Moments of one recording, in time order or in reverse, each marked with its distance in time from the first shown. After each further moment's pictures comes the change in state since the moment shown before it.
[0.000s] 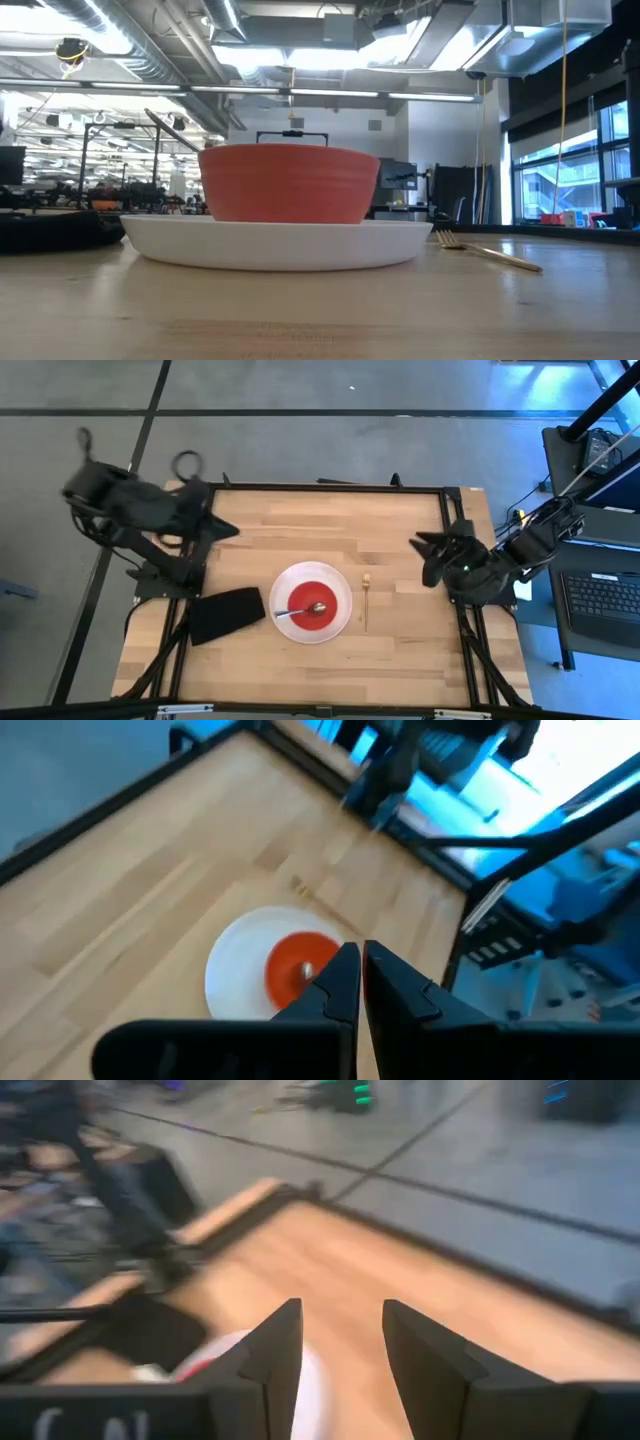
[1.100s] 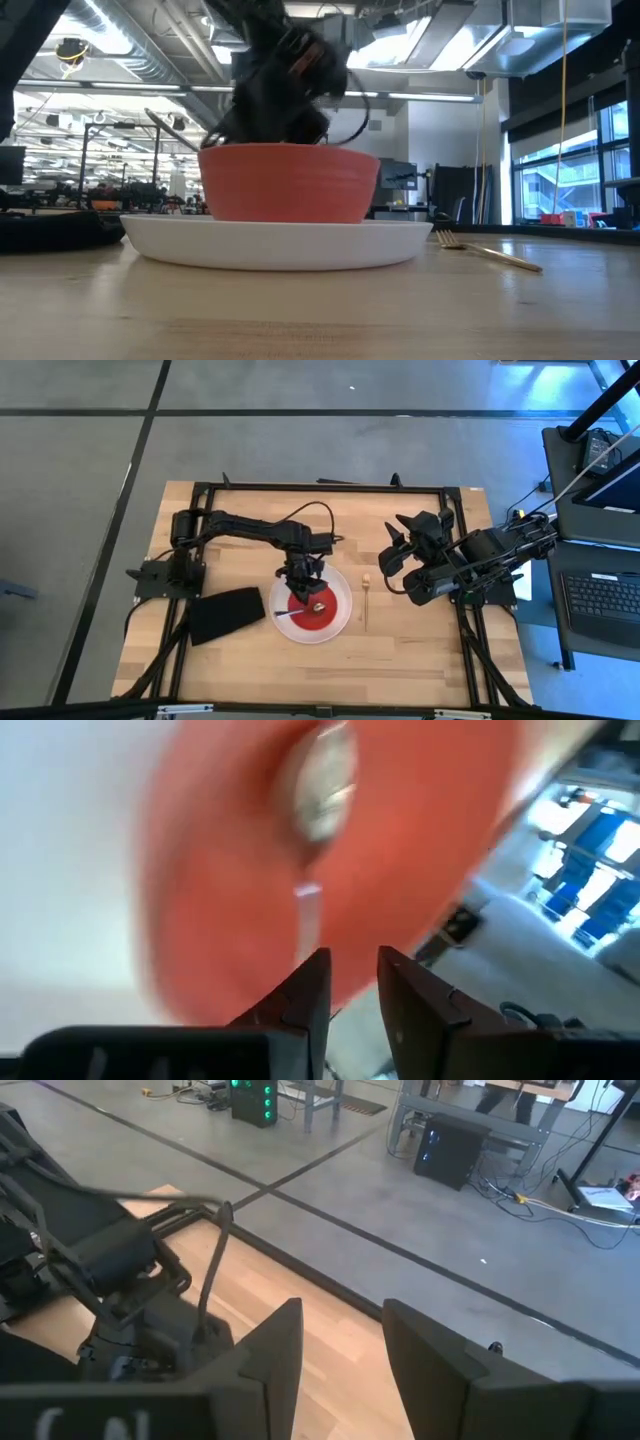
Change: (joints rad) left arm 0.474 0.583 -0.851 0.692 1.193 0.154; right arm -0.176 0.465 0.555 -0.385 0.074 -0.033
